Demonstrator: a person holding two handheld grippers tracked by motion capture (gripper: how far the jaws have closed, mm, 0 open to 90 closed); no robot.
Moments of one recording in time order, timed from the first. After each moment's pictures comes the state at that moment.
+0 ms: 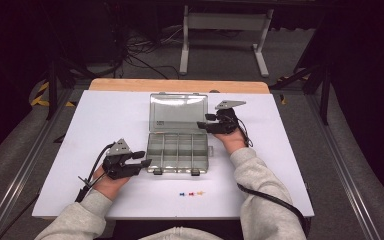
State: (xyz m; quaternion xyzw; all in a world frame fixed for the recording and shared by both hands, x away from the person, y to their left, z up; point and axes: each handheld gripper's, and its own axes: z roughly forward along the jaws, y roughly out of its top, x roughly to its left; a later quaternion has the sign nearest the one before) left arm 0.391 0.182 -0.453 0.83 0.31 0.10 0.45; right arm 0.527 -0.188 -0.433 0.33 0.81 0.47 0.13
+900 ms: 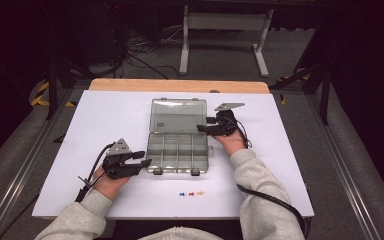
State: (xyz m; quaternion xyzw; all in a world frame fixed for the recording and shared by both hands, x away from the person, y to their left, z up) left arm 0.391 0.182 -0.453 0.83 0.31 0.10 0.45; right arm 0.533 -0.190 -0.449 0.35 0.81 0.46 0.10
